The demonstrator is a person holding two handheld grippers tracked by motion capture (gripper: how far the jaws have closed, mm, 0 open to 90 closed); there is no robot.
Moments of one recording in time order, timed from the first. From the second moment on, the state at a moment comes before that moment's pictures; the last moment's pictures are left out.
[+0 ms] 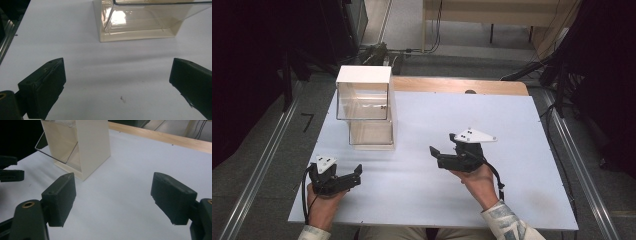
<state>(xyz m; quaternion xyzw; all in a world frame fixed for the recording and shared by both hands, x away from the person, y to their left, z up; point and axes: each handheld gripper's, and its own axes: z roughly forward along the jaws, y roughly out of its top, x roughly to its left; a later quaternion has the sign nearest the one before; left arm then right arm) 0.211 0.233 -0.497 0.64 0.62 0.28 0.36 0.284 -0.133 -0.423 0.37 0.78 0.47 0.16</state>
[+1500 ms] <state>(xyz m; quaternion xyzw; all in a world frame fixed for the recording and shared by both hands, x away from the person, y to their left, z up) 0.210 0.235 -0.496 0.63 0.62 0.29 0.36 0.254 -0.274 -0.451 0.49 0.72 0.43 0.24</state>
